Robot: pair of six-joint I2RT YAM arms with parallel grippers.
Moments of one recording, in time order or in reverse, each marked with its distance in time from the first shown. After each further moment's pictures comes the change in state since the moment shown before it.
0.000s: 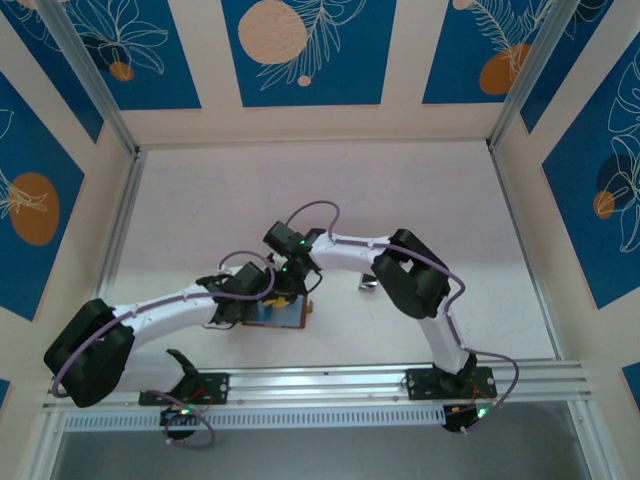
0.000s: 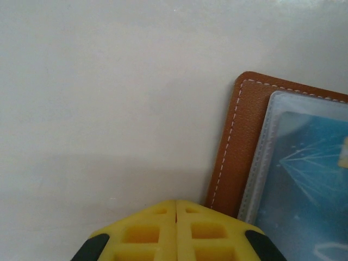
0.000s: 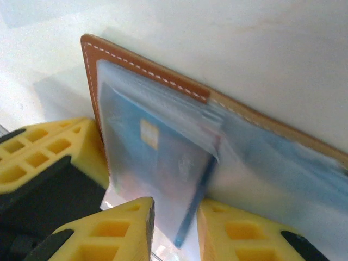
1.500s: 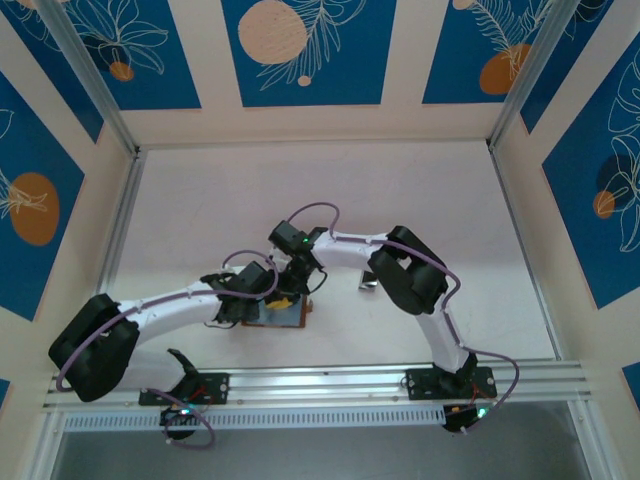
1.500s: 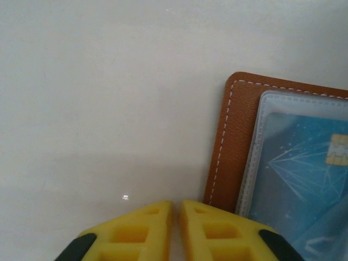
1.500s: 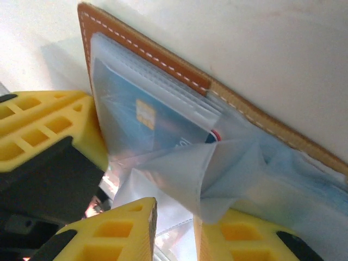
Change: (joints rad) left arm -0.014 0.024 0.026 -0.024 -0.014 0.026; right arm -0.028 0.053 -0.013 0.035 -0.163 -0.121
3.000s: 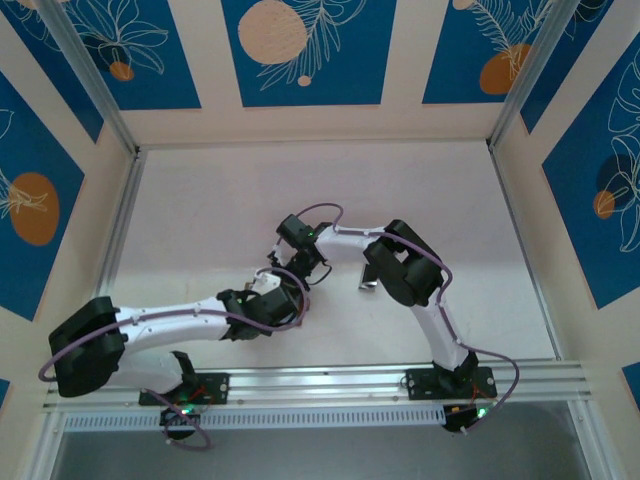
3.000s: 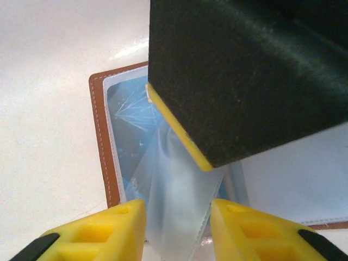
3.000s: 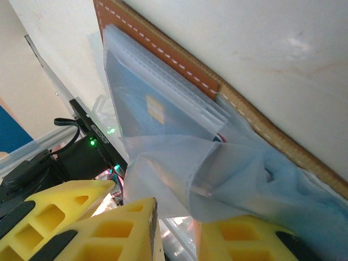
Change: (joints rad) left arm -0.326 -0.018 0.058 -0.048 -0.220 0.144; right arm -0.066 0.064 0.023 0.038 -0.196 -0.007
